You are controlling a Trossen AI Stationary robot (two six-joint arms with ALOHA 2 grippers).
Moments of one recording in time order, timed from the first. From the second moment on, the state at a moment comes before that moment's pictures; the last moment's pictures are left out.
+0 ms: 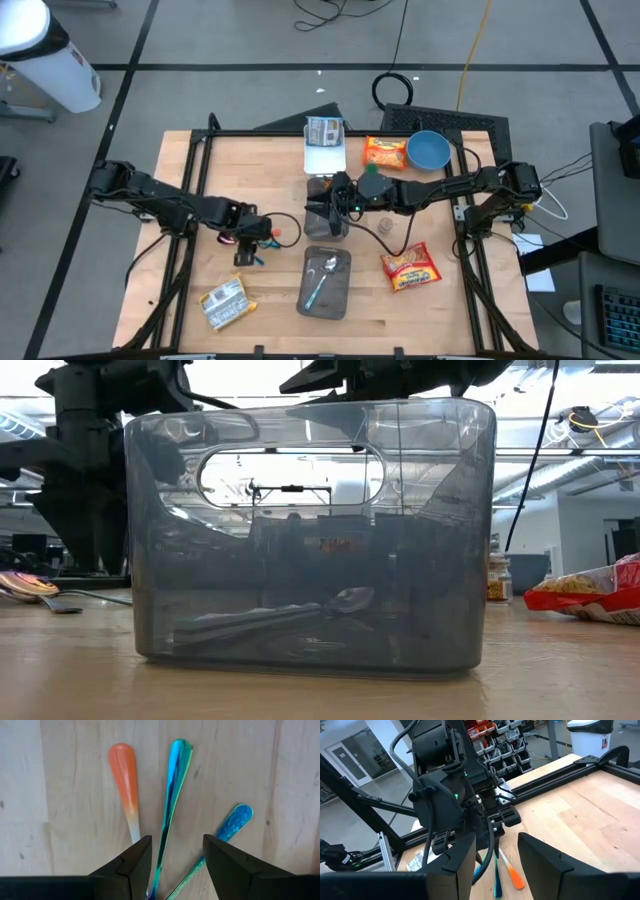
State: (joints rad) left arm -0.17 1.36 0.71 -0.69 0.02 -0.19; right arm 0.00 1.59 1.03 0.39 0.02 0.42
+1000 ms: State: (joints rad) left arm -0.17 1.52 0.72 -0.63 0.03 -0.18; right arm 0.00 1.59 1.03 0.39 0.02 0.41
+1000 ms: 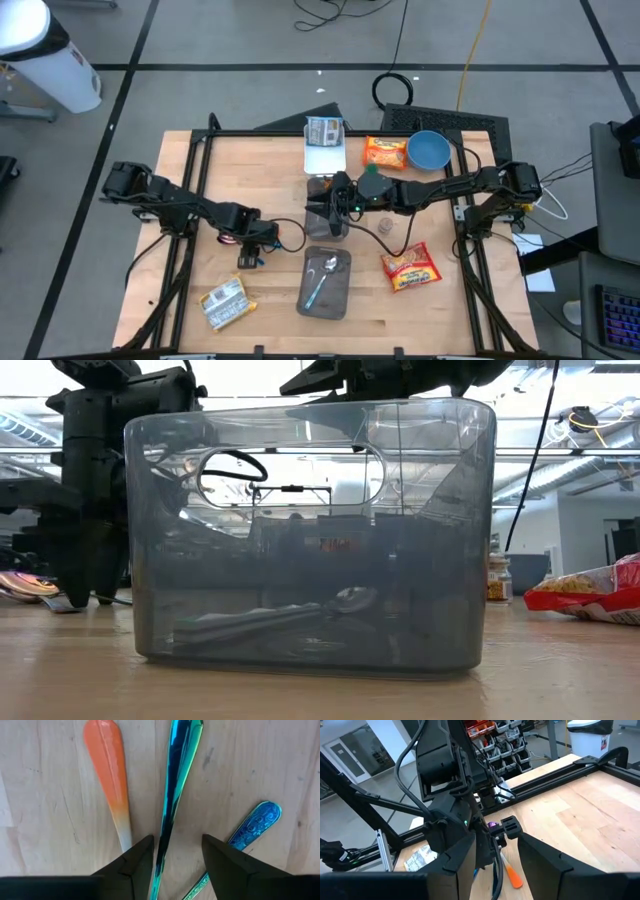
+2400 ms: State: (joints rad) left arm -0.05 1.22 0.71 -0.61 0.22 -0.36; right arm 0.00 1.58 1.03 0.42 0.00 0.37
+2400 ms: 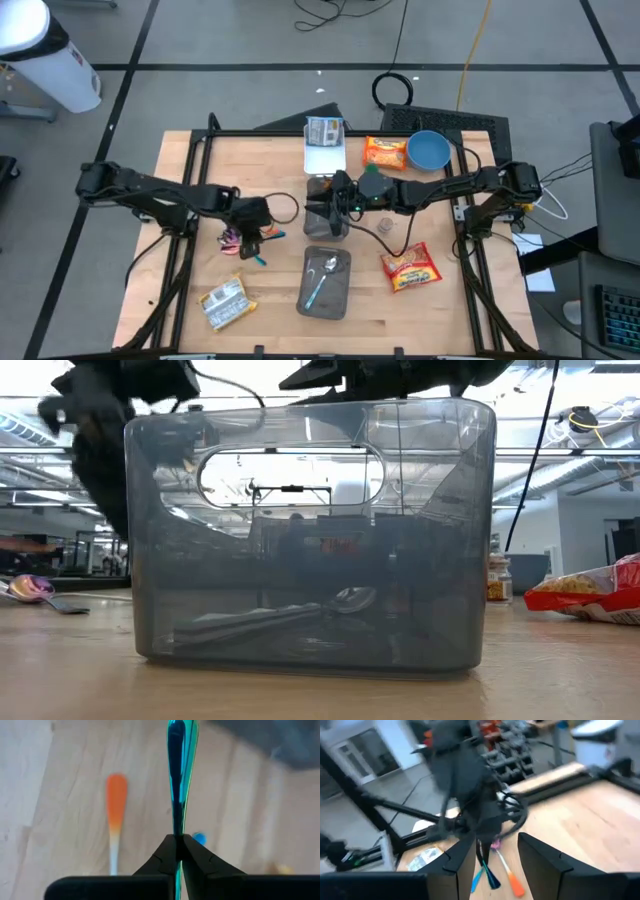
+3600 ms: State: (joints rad) left arm 0.16 1.15 0.71 0.10 0.96 -0.80; right arm 0.09 1.51 1.21 0.13 -0.08 -0.28
